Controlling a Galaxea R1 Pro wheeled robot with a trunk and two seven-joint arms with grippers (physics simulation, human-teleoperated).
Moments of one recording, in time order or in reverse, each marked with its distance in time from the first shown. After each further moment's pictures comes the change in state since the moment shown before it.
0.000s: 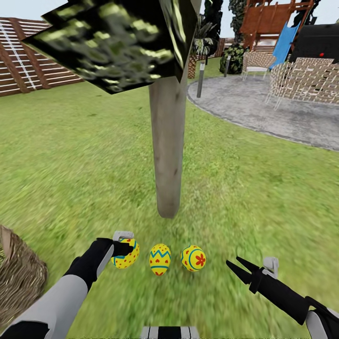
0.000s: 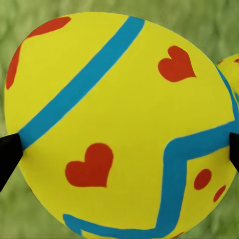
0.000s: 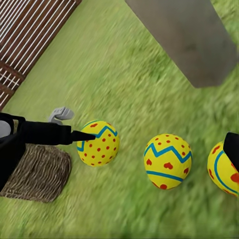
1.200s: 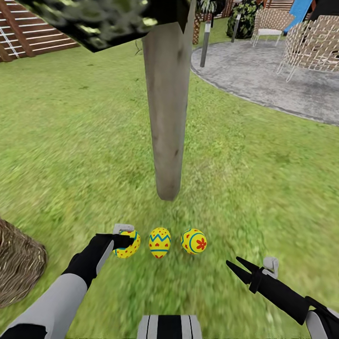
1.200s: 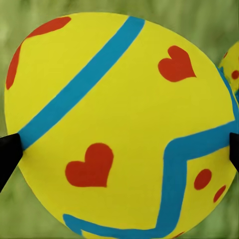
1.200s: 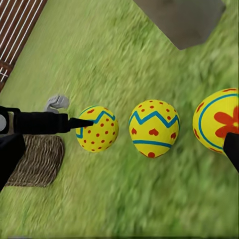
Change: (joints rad) left arm 0.005 0.003 -0.005 -0.085 -0.001 -0.031 0.000; right arm 0.000 0.000 0.000 0.000 -0.001 0.000 0.001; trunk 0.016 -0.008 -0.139
